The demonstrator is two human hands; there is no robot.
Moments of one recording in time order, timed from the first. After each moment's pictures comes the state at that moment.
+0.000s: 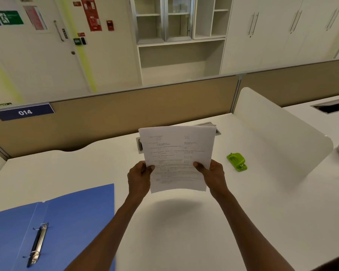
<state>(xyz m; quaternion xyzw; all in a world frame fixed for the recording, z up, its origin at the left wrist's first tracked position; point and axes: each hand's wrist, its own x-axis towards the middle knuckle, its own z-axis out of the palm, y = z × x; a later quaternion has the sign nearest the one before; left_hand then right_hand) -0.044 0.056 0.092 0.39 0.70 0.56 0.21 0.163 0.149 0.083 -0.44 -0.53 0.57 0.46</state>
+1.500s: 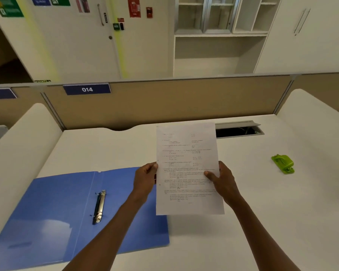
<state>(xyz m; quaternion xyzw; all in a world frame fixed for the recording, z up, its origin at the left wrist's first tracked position) -0.179 -0.061 0.066 0.26 0.67 0.60 0.36 0.049 0.057 0.069 -0.46 -0.69 0.48 0.30</state>
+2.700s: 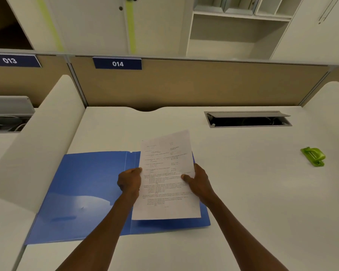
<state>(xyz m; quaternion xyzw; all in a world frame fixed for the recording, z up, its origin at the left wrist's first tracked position) -0.326 -0.167 -0.004 0.00 0.81 0.52 0.27 -0.127 -0.067 0.013 -0.47 -0.70 0.51 0.20</state>
